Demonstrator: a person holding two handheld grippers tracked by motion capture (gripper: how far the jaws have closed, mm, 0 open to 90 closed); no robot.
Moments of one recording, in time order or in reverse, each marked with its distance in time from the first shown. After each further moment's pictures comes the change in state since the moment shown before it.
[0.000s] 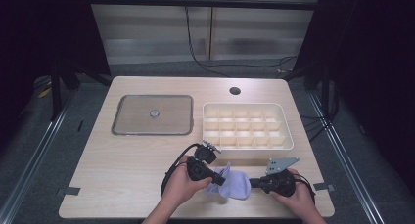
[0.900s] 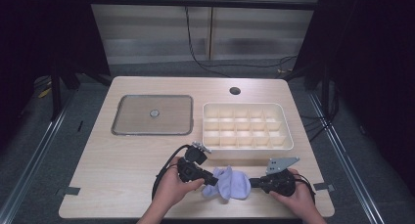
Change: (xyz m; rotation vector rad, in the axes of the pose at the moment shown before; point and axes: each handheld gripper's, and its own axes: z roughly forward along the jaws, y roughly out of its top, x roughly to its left) left arm 0.013 -0.017 -0.009 -0.032 0.055 -0.014; right arm -0.001 0.000 0.000 -0.002 0.002 0.000
